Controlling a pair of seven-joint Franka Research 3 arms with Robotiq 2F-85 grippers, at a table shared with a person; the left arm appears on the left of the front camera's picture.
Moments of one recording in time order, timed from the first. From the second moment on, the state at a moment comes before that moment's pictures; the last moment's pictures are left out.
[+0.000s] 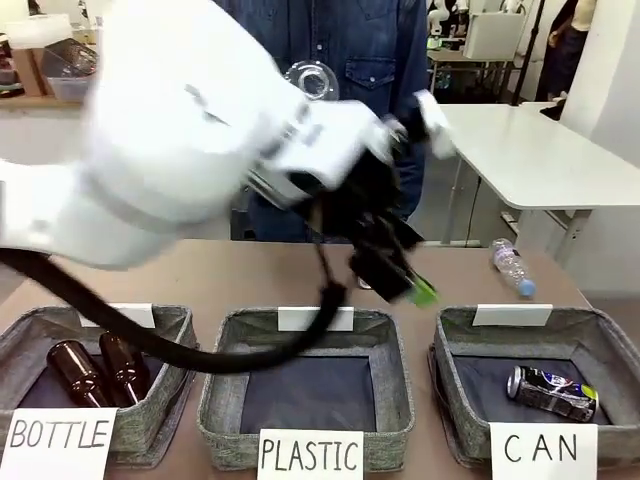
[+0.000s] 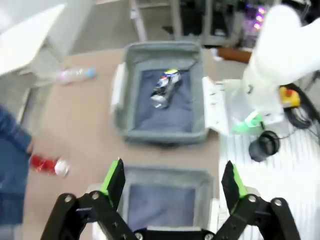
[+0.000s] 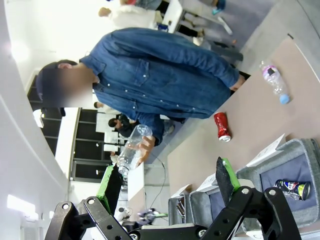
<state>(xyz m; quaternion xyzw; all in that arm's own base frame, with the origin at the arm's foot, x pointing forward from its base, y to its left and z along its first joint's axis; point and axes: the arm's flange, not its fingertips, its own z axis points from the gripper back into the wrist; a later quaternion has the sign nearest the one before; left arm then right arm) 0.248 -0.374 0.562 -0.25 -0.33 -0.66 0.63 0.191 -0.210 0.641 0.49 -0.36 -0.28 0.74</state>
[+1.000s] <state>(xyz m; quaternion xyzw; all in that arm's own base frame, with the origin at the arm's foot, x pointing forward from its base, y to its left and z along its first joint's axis) 0.333 0.095 0.518 -0.36 -0.25 0.03 0.90 0.256 -0.094 0.613 0.60 -0.23 -0.20 0.74</state>
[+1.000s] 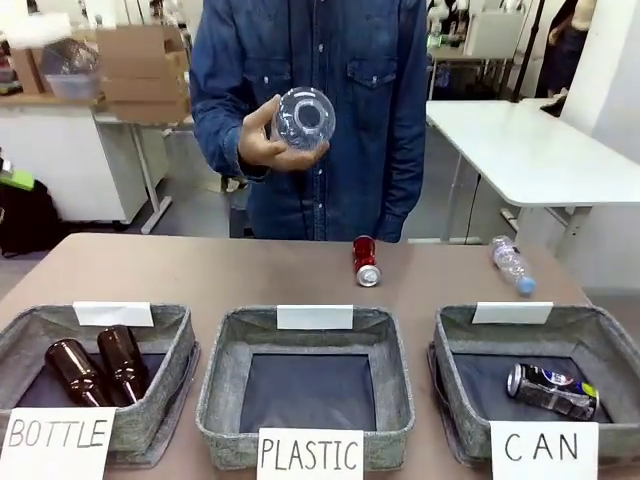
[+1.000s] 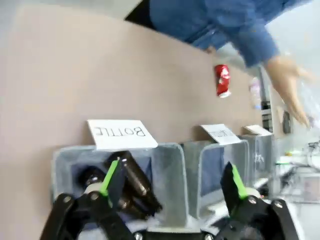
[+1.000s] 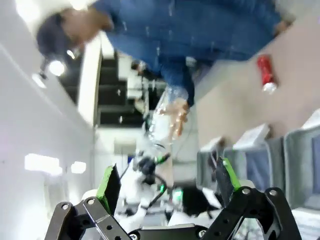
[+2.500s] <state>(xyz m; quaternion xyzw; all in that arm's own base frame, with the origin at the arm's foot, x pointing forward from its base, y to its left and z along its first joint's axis) 0.335 0.132 0.496 -0.47 -0.27 0.16 0.83 0.276 -0.053 0.584 0.61 -0.16 -0.20 0.75</state>
